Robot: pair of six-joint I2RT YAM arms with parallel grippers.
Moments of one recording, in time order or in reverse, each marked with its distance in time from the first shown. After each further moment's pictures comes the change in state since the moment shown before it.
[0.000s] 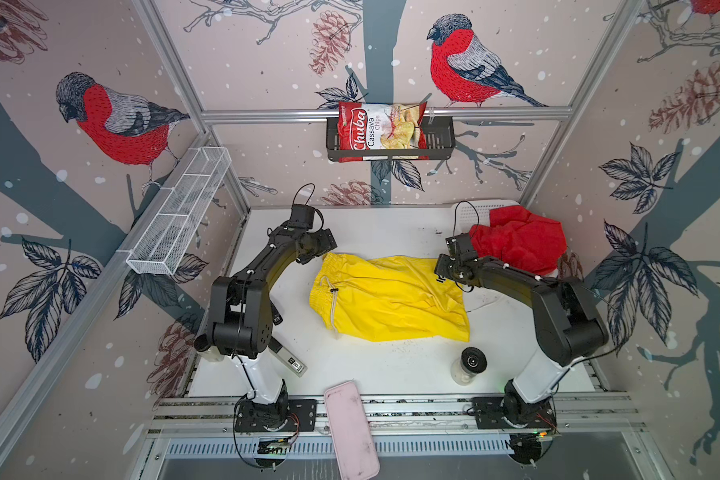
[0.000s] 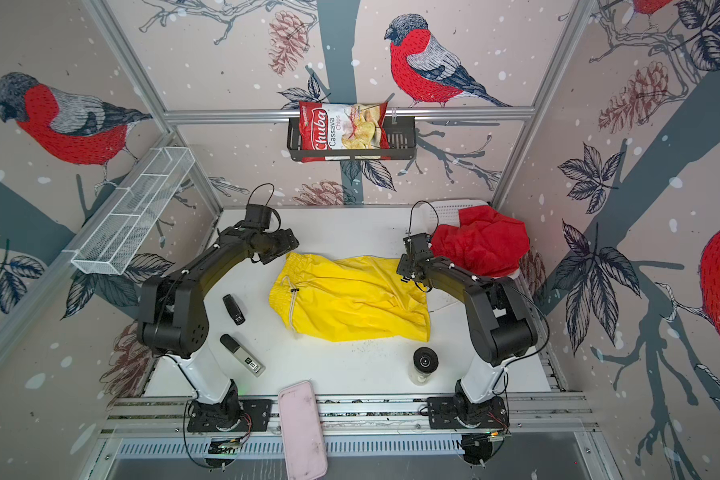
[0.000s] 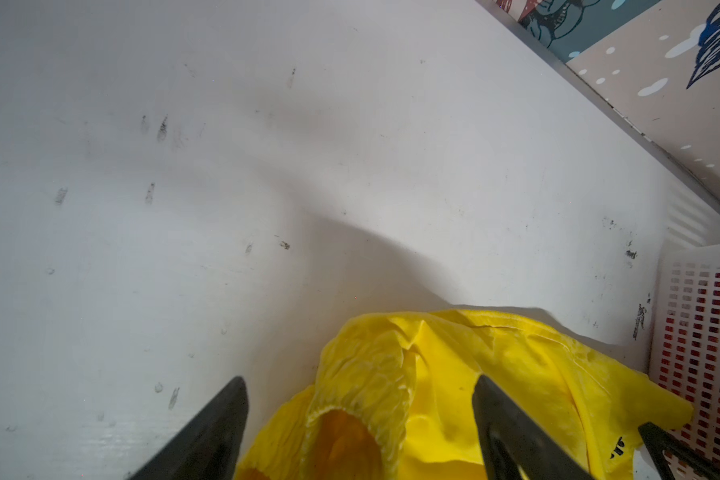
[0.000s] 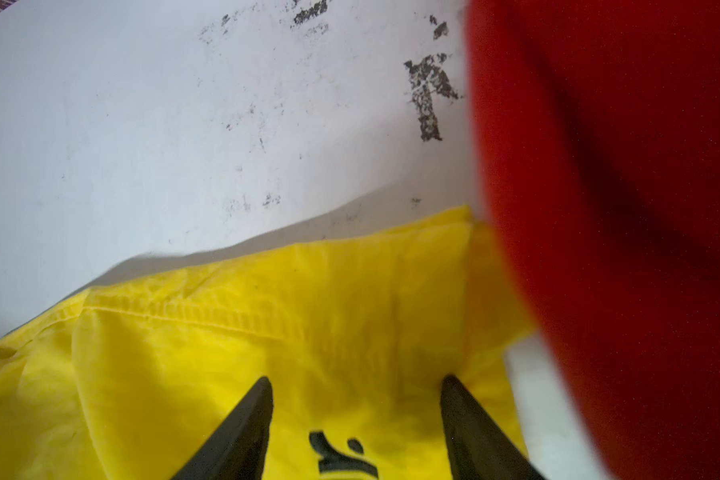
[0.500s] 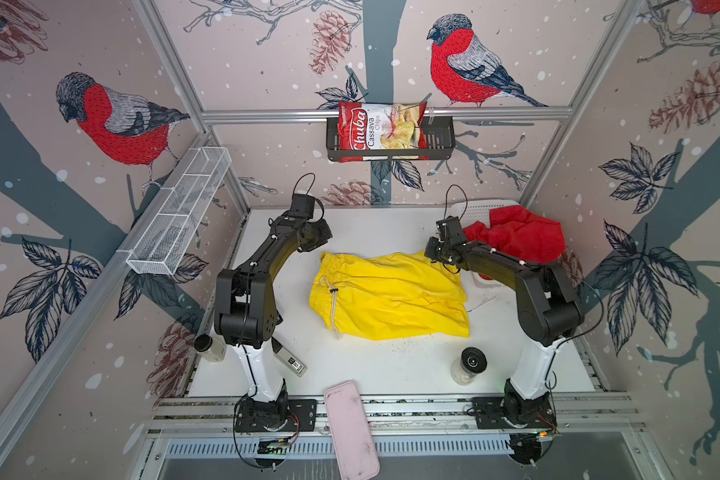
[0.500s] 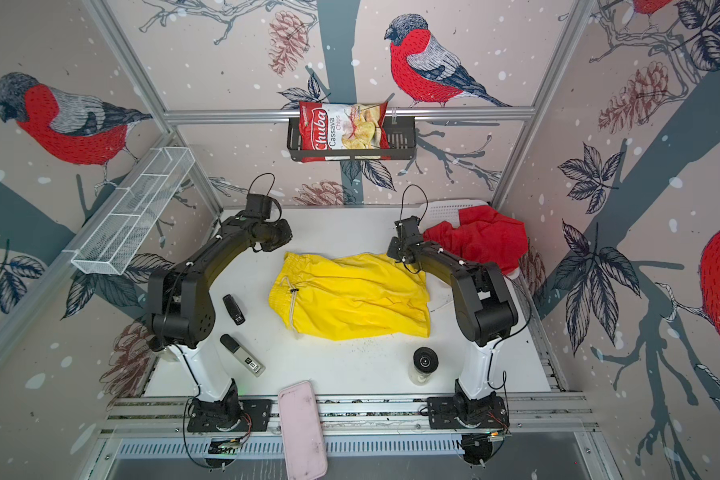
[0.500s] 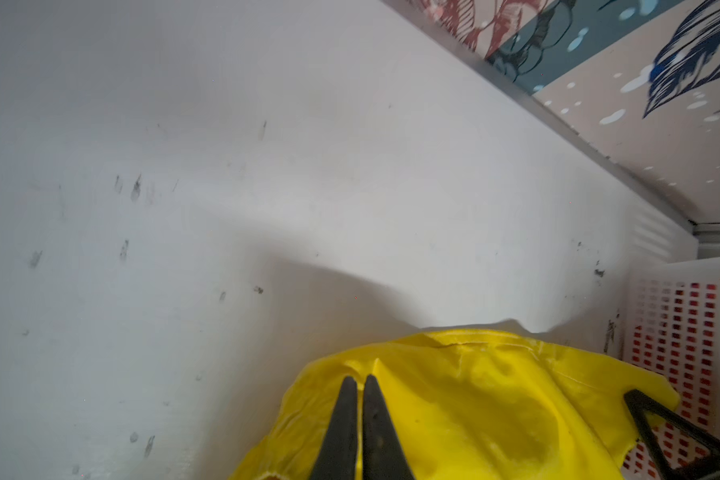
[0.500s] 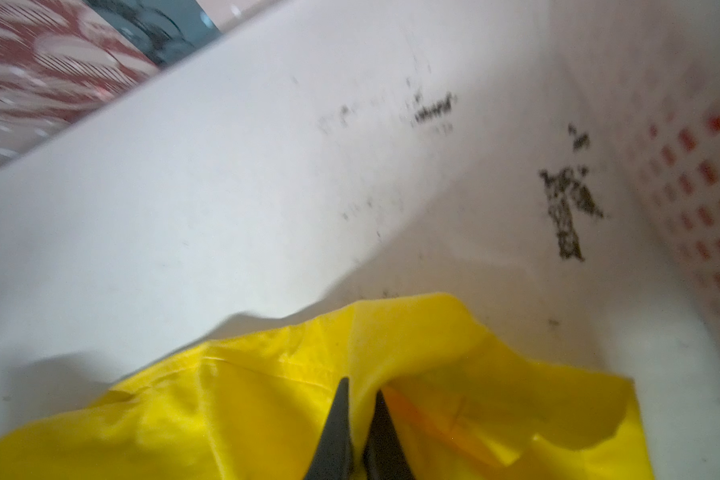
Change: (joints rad) left arm 0.016 0.067 0.176 -0.043 0.026 0.013; right arm 0.013 0.085 0.250 0.026 -0.078 -0.019
